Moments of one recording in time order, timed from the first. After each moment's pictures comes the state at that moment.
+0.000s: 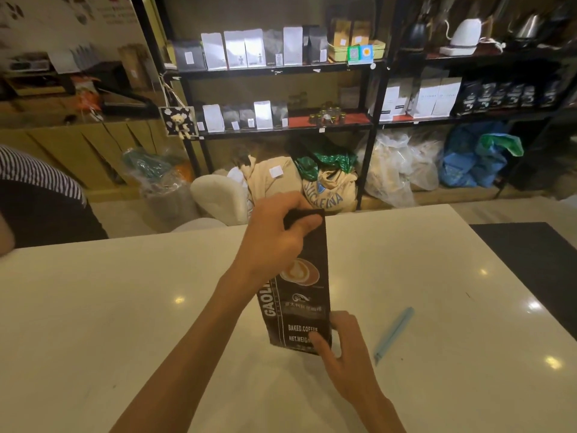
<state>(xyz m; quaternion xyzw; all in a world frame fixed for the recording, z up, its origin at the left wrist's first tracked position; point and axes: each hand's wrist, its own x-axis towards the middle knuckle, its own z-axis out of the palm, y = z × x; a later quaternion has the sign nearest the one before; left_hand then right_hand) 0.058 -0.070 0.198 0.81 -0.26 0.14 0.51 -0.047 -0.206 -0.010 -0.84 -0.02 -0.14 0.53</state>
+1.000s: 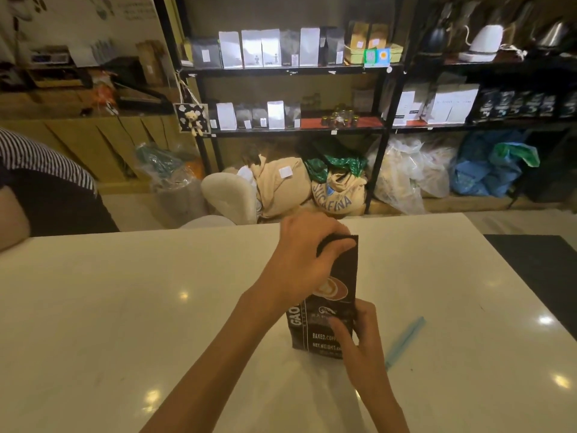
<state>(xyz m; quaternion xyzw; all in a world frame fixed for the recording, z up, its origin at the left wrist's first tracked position) 0.043 -0.079 0.179 0.85 -0.29 0.15 0.41 -0.034 -0.200 0.007 -0.73 0.05 -0.13 0.67</state>
